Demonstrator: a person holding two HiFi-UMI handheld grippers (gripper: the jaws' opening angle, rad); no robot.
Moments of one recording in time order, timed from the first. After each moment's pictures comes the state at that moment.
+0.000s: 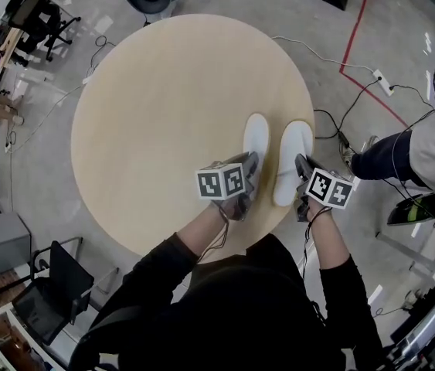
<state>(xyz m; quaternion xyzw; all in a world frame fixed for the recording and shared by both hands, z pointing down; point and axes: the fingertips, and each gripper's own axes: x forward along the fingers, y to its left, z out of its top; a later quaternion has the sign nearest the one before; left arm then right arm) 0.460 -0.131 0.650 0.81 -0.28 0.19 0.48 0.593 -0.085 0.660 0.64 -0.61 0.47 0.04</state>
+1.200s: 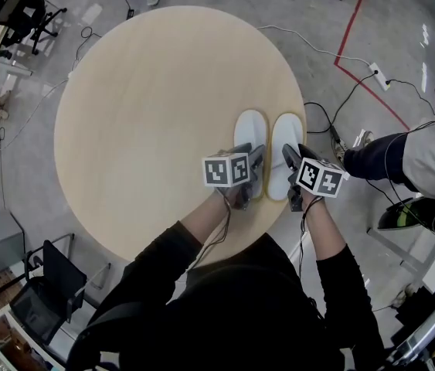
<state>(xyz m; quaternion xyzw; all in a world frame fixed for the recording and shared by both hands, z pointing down) 0.525 -0.170 0.707 0.80 -0.26 0.22 0.49 0.624 -0.139 0.707 0.63 -0.62 0.47 0.09</state>
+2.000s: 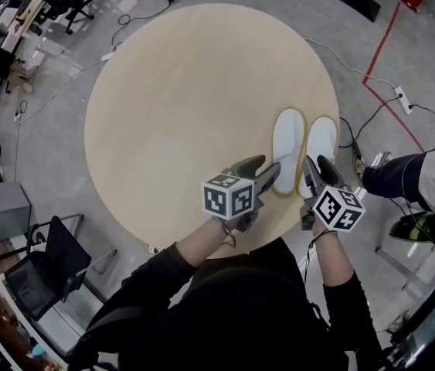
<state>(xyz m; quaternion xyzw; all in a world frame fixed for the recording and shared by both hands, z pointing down) 0.437 -0.130 0.603 0.85 -0.25 0.15 0.44 0.552 -0.118 0.609 0.63 -0.67 0.38 0.02</state>
